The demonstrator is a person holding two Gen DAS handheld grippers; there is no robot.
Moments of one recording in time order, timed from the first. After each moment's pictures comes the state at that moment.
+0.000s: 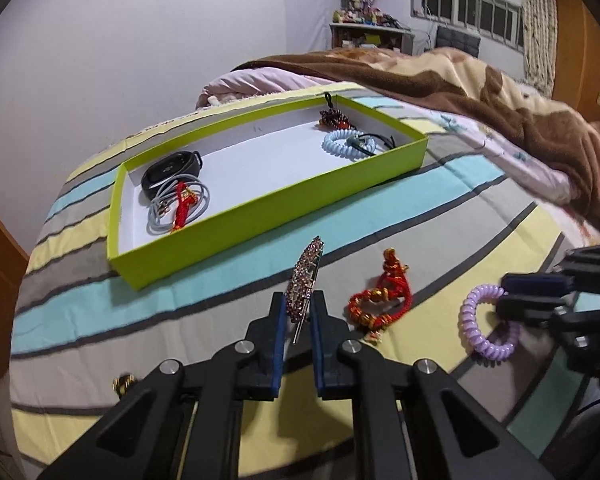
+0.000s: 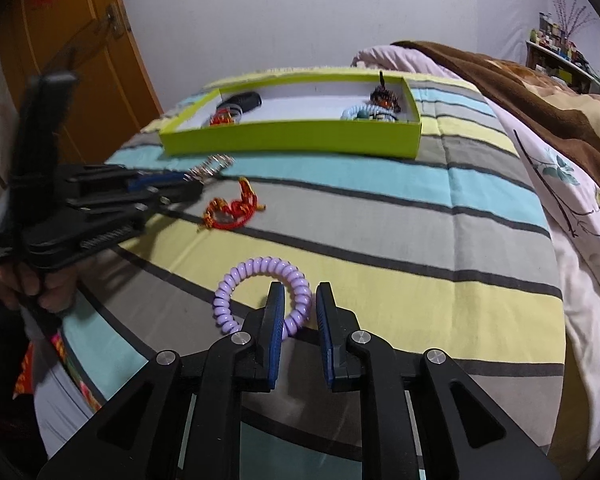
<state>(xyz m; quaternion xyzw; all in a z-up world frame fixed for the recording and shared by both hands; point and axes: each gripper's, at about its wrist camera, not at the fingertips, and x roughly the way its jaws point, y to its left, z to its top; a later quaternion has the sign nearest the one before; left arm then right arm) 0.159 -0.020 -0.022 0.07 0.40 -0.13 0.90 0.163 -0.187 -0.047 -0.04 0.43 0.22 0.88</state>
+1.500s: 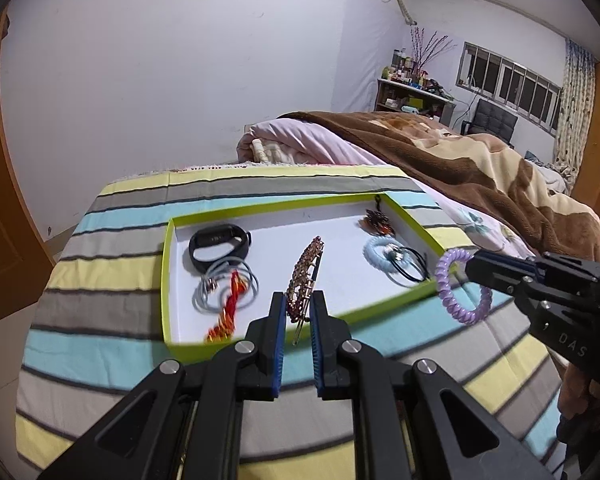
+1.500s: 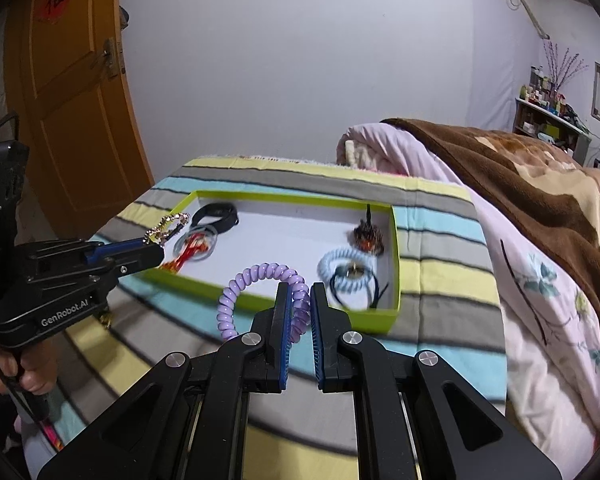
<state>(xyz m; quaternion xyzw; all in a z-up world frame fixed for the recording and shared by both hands) 0.202 0.005 0.029 -0.03 0.35 -0.08 0.93 0.249 -0.166 0.027 -0.05 0.33 0.20 0.92</state>
